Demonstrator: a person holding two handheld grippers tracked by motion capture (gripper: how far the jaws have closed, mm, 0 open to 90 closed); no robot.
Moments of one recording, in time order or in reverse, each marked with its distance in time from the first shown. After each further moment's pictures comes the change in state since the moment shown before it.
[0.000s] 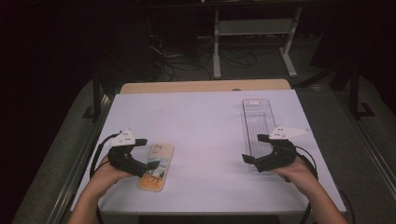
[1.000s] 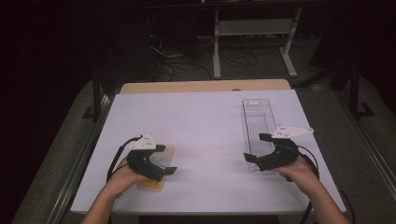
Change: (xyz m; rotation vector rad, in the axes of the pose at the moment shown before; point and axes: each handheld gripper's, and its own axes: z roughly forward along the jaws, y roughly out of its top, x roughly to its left) left arm -0.024 0.006 0.043 0.066 -0.069 0.027; right arm -0.004 0.000 -0.004 -0.011 -0.003 0.007
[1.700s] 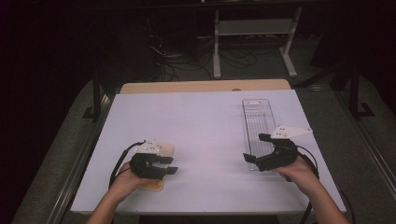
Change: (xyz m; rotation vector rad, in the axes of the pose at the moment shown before) left arm -0.002 -0.015 0.012 0.070 -0.044 -0.046; right arm 0.001 0.000 0.002 0.008 -0.001 -0.004
